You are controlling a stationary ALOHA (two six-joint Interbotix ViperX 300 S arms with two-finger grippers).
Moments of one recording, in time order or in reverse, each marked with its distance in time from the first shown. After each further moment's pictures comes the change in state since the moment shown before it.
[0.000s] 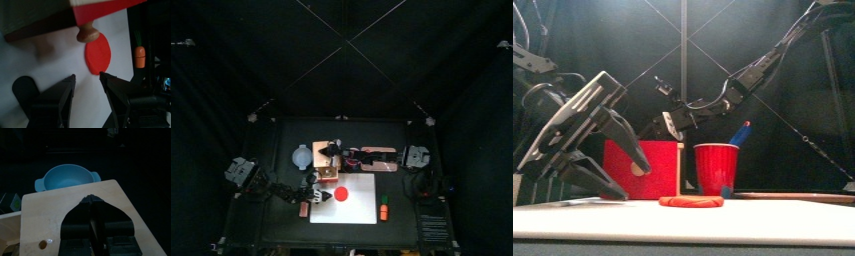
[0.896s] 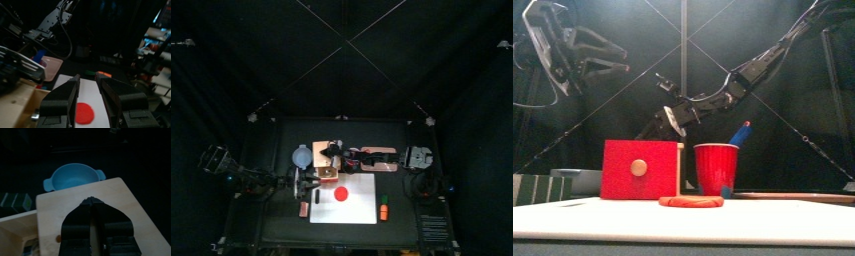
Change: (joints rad) left arm 0.213 -0.436 0.336 0.667 -0.449 0.770; right arm 0.115 -0.117 0.044 0.063 0.083 0.011
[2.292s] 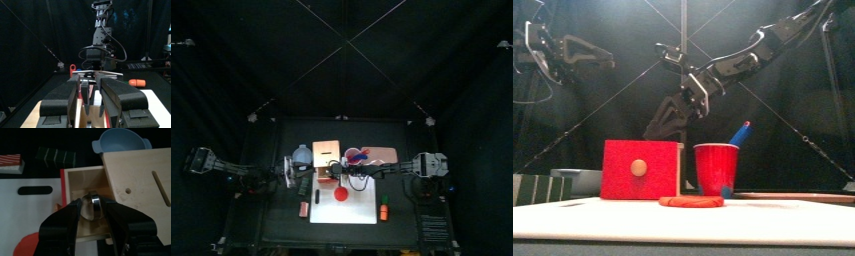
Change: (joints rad) left arm 0.132 -0.222 0.089 0.083 -0.002 0.179; right arm 0.083 -0.098 0.092 -0.012 0.275 -0.009
